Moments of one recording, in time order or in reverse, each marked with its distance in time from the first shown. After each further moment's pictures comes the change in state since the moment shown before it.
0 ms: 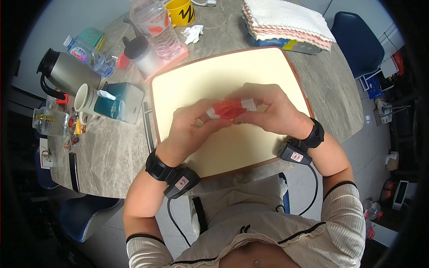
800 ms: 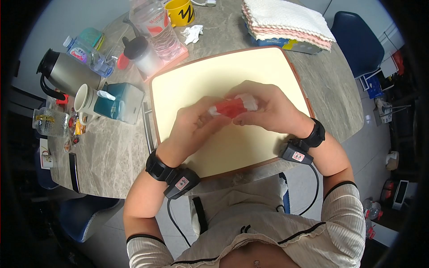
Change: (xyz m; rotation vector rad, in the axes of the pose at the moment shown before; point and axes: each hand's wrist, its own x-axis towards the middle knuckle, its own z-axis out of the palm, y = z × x) left_hand 0.002 0.005 -0.002 -0.114 -0.093 -0.148; right_hand -0.001 0.000 -0.002 0.149 -0.072 0.170
